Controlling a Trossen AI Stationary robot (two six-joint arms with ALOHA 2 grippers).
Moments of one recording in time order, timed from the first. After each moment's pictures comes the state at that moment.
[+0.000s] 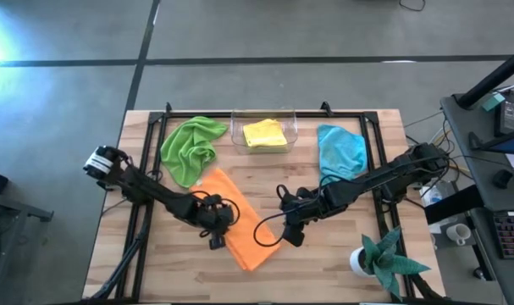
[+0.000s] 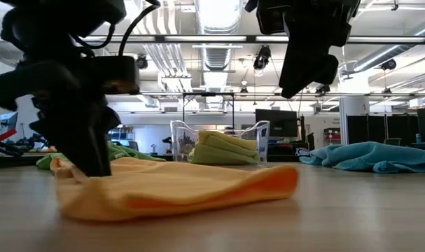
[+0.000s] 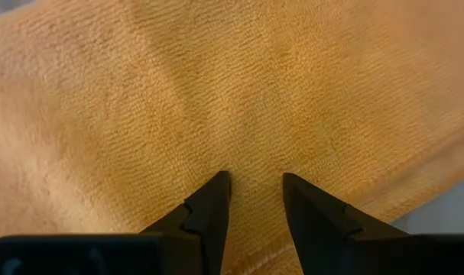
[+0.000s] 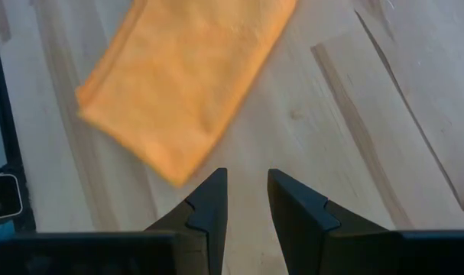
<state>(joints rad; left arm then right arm) -0.39 1.61 0.76 -0.26 -0.15 -0.54 0.33 1.64 1.14 -0.54 0.08 0.72</state>
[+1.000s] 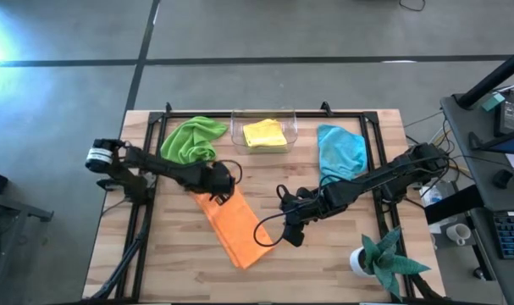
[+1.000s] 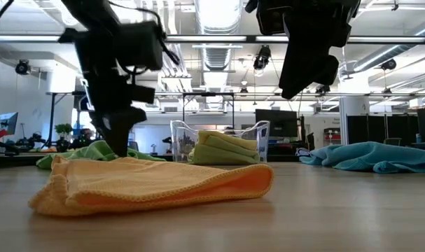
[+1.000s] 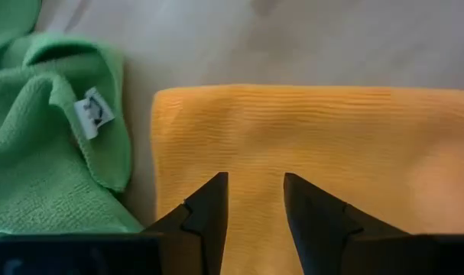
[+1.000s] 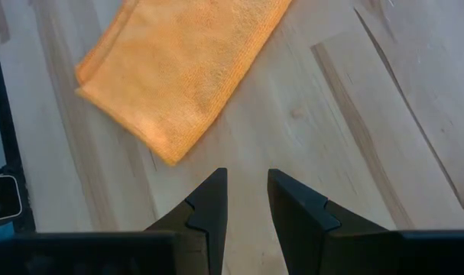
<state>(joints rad) -0.02 1.58 0.86 -0.69 -0.43 -0.73 0.33 1.64 1.14 -0.54 0.08 0.73</state>
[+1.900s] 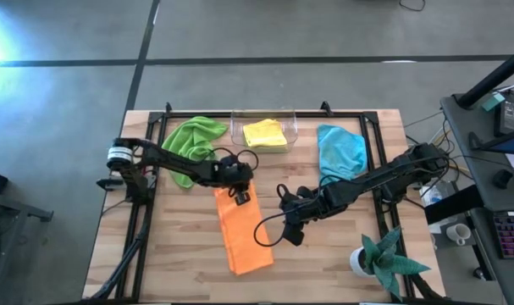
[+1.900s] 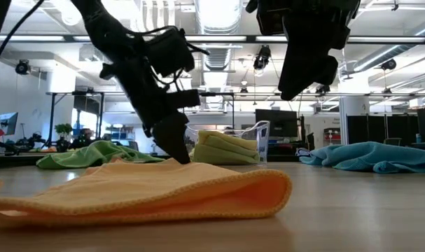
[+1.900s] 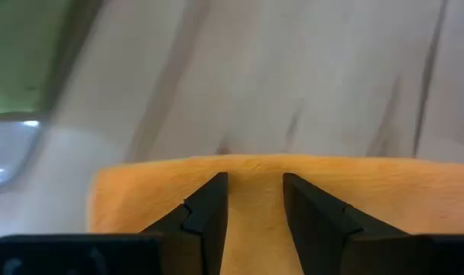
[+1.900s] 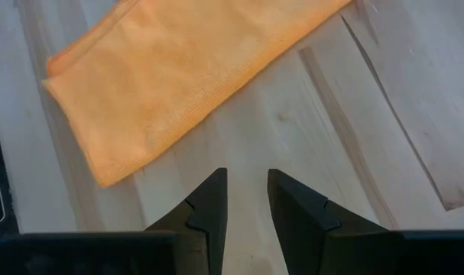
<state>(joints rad) 0.06 1.76 0.89 -0.07 -0.24 -0.17 0.33 1.65 1.14 -0.55 0.11 0.72</state>
